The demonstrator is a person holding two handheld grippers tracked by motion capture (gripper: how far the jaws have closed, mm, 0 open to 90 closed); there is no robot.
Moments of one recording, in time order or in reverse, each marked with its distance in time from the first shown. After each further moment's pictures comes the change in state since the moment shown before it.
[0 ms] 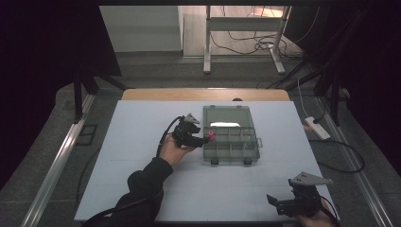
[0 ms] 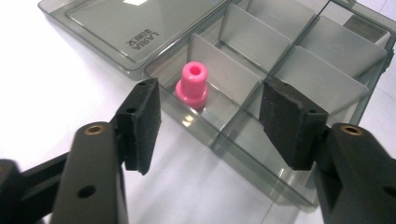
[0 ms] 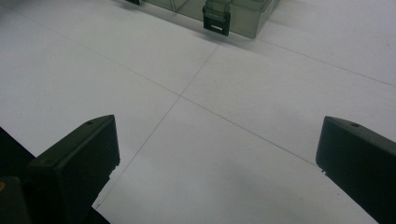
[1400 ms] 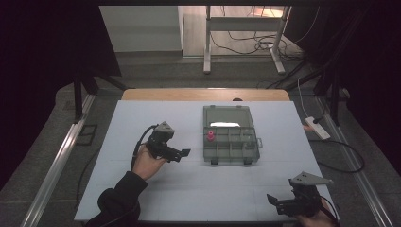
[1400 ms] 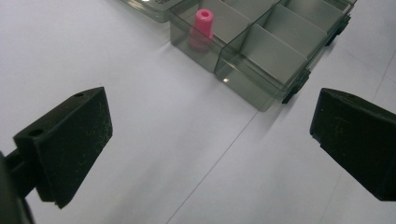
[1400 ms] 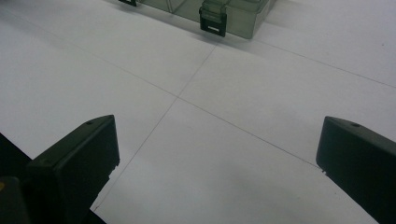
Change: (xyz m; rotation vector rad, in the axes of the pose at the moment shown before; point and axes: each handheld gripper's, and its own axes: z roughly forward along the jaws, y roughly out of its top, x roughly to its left) left arm 0.004 -0.052 -0.070 -0.029 0.007 -0.033; right arm 0.000 0.000 0.000 -0.006 -0.012 0.009
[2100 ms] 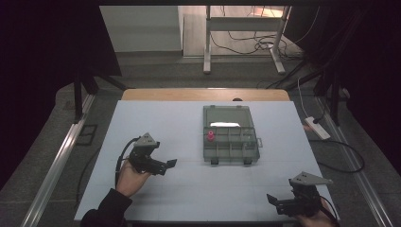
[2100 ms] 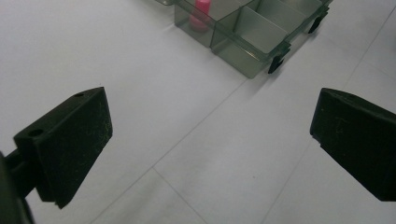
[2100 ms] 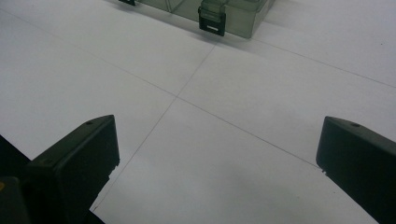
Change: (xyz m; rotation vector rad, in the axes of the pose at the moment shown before) left arm -0.012 -0.045 -0.042 -0.064 0.018 -0.023; right arm 0.000 0.000 0.000 0.003 -0.006 -0.003
